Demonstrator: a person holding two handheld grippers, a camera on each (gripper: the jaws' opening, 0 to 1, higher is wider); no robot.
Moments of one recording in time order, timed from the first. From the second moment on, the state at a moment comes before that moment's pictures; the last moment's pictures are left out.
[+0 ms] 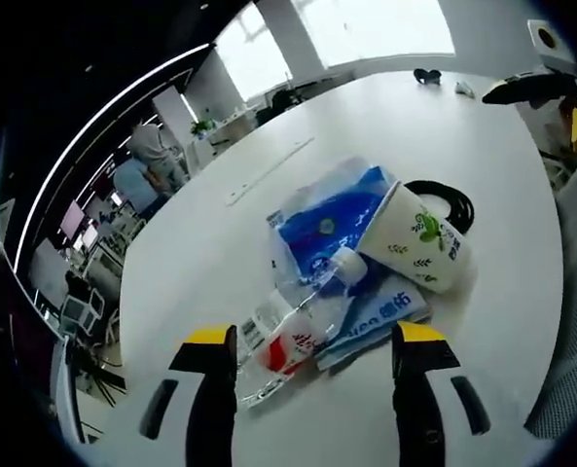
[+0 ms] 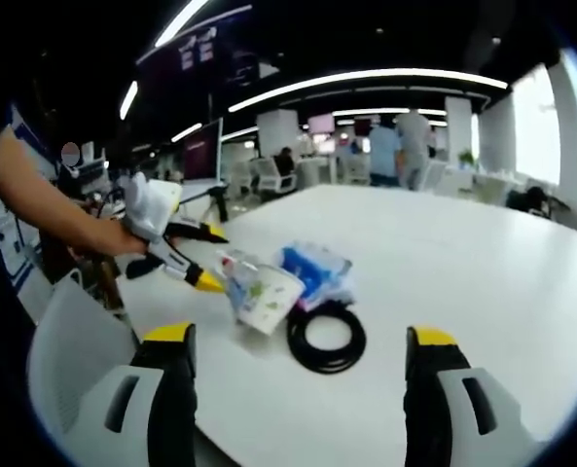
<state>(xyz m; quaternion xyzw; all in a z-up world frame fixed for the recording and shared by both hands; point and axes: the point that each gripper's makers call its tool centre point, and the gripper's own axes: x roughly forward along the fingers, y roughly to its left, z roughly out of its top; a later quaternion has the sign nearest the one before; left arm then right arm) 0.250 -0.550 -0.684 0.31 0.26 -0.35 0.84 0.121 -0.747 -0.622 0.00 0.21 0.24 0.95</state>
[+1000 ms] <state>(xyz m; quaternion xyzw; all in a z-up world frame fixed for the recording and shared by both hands) 0.269 -0.557 -0.705 0.32 0.29 -0.35 0.83 0.118 -0.752 -0.636 0.01 0.23 0.23 0.94</state>
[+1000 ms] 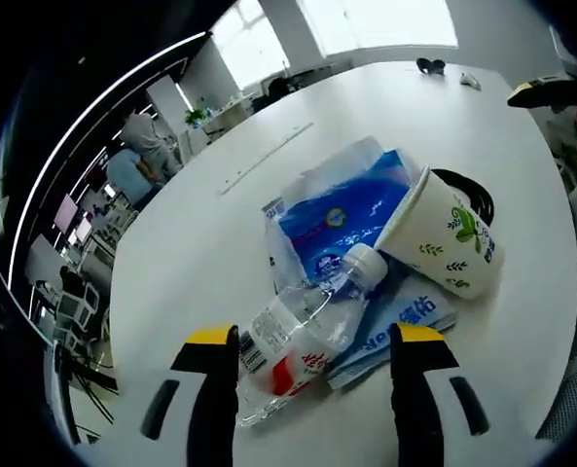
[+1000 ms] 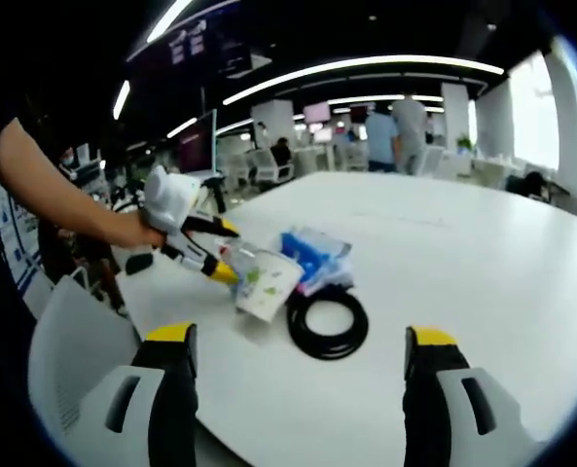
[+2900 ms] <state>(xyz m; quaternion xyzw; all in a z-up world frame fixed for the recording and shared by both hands) 0.304 -0.538 -0.671 0.22 0.28 -0.34 0.87 0.116 -0.739 -0.641 0.01 0.24 0.25 0.94</state>
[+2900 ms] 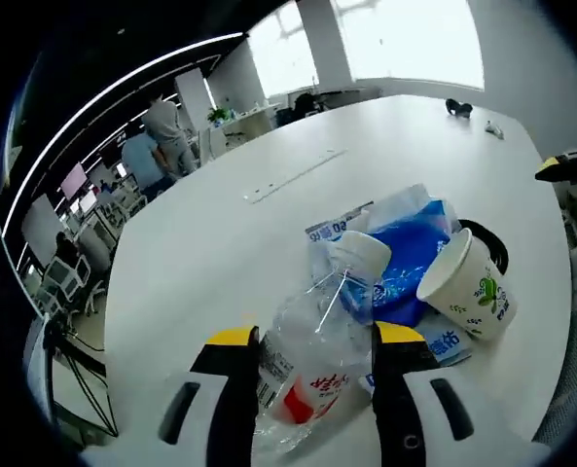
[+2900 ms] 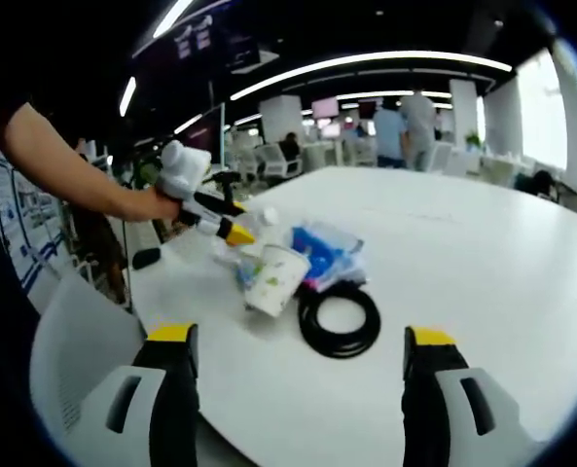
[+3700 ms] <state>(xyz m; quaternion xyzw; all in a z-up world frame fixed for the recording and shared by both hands) 0.299 -0.500 -0.648 0.14 0.26 -0.32 0.90 0.114 -0.730 -0.634 0.00 0.23 0.27 0.93</state>
